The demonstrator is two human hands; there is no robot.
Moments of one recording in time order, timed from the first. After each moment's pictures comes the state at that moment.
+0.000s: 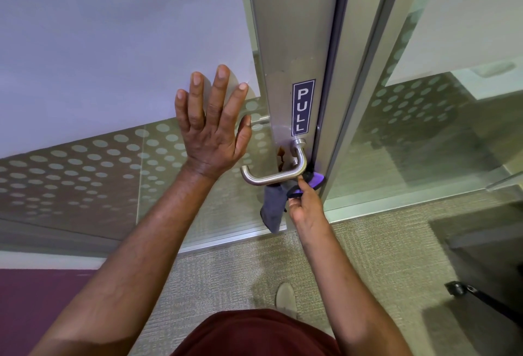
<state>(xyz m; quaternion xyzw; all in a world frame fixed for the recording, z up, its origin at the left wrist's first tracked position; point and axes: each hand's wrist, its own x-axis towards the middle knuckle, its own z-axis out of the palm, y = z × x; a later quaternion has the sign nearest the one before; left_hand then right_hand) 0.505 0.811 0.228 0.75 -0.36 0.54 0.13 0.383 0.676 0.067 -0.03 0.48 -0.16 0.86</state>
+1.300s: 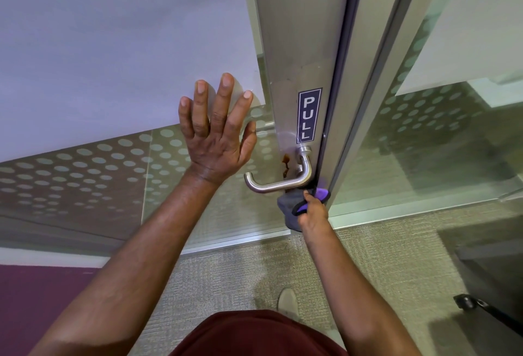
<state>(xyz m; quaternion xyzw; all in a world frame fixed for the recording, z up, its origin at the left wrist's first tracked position) 0.509 0.808 0.224 0.73 -0.35 0.57 0.11 0.384 0.668 0.049 -0.11 0.57 -0.11 0.81</state>
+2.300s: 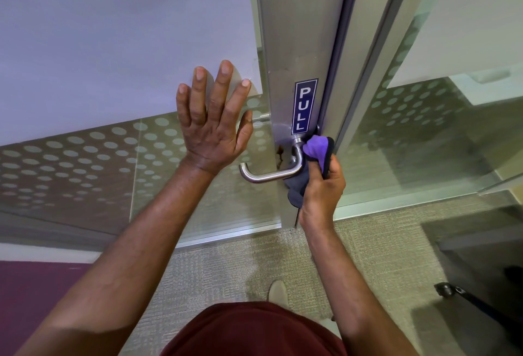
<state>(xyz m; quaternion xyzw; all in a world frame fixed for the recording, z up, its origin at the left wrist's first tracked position) 0.507 0.808 0.225 0.74 -0.34 0.56 0.13 0.350 0.677 0.141 -0.47 0.32 -0.37 0.73</state>
